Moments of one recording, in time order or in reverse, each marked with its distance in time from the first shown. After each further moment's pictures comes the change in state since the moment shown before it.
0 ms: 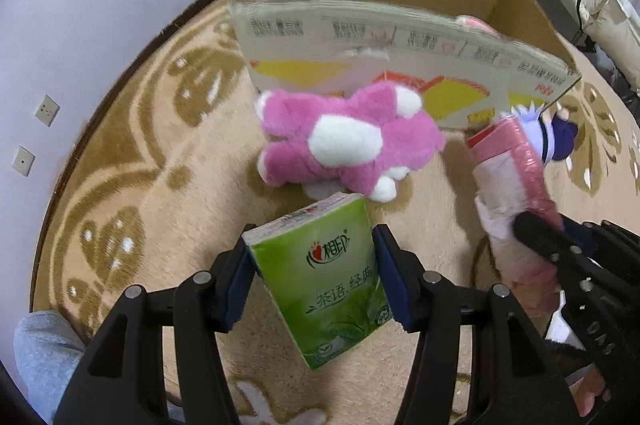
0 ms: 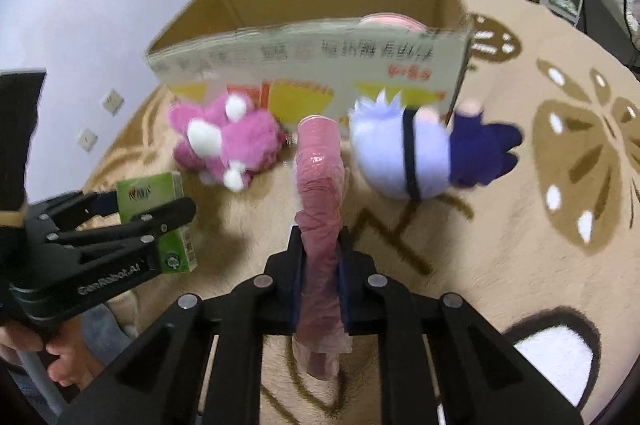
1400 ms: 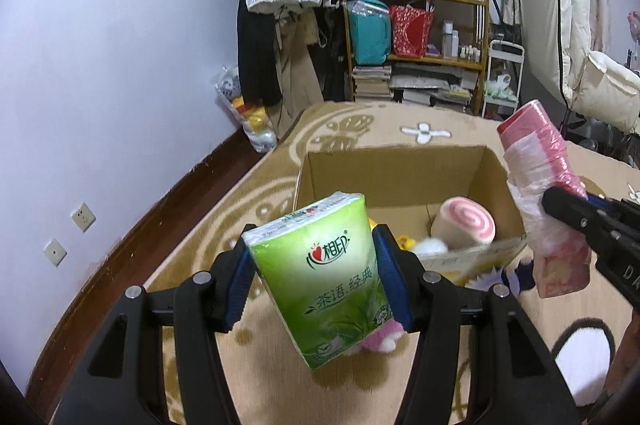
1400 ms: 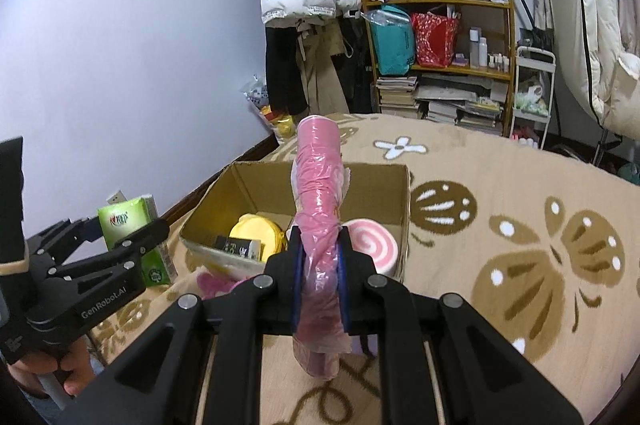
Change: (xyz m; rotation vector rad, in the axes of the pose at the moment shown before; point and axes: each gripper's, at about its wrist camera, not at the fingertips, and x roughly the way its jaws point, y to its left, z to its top) left arm -0.089 -0.023 0.055 0.054 -0.509 0.087; right arm -0.103 0.000 0.059 -0.027 -0.466 -0.041
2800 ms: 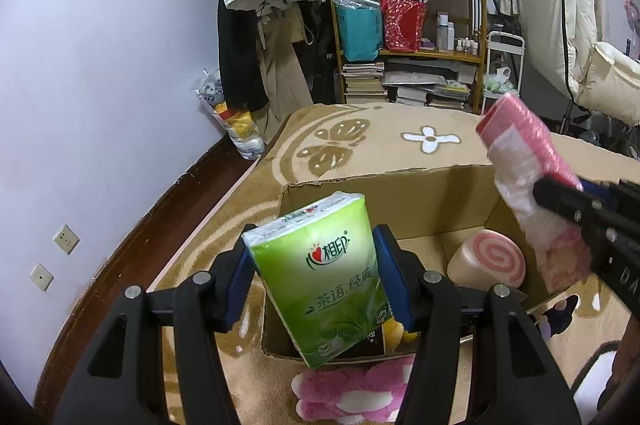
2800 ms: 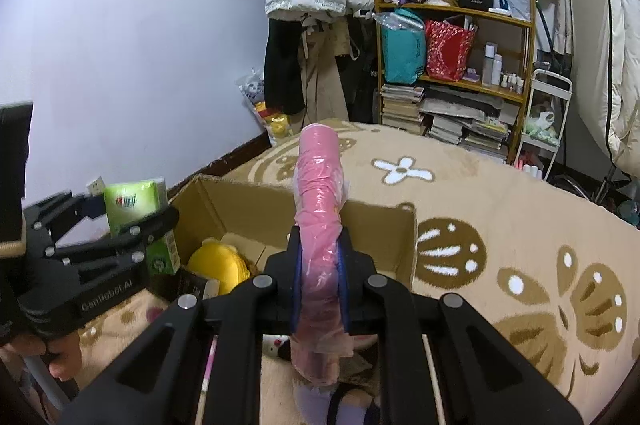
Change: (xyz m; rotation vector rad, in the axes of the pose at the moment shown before) left arm 0.082 -0.011 0.027 0.035 0.013 -0.027; right arm 0.072 -0.010 0.032 -0.101 0.003 -0.024
